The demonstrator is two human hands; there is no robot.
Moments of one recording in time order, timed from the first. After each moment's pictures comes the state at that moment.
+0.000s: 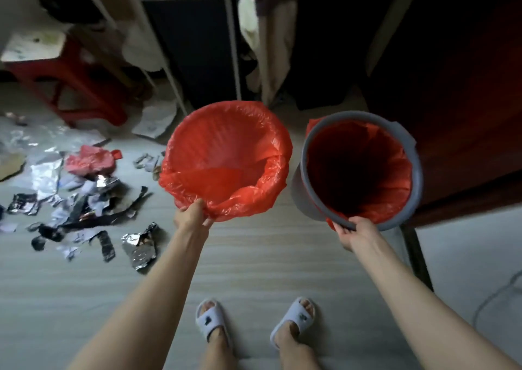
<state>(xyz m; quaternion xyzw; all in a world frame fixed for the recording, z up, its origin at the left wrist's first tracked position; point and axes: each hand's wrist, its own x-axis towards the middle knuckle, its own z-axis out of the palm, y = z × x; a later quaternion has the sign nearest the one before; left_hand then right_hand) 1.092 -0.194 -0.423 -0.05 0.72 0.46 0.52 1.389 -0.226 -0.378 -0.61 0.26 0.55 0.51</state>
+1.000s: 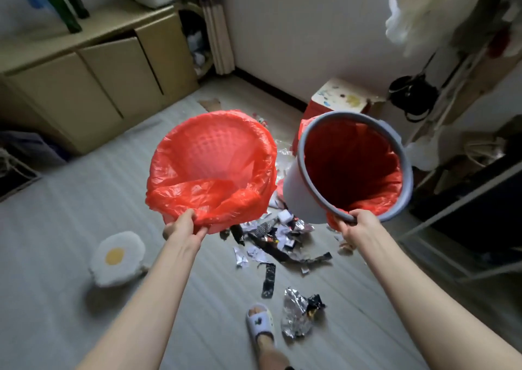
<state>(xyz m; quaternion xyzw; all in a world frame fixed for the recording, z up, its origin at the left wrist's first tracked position) 0.314 -0.300 -0.305 -0.34 0.60 0.68 0.24 0.526 -0.086 -0.309 -0.62 -0.04 0.73 0.27</state>
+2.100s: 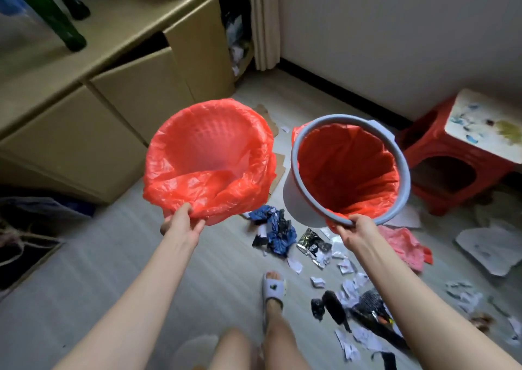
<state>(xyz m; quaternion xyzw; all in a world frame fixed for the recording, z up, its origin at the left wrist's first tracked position) -0.402 -0.203 -0.407 -0.33 0.62 0.65 0.27 -0.141 0.005 -0.465 -0.66 -0.04 0.70 0.26</state>
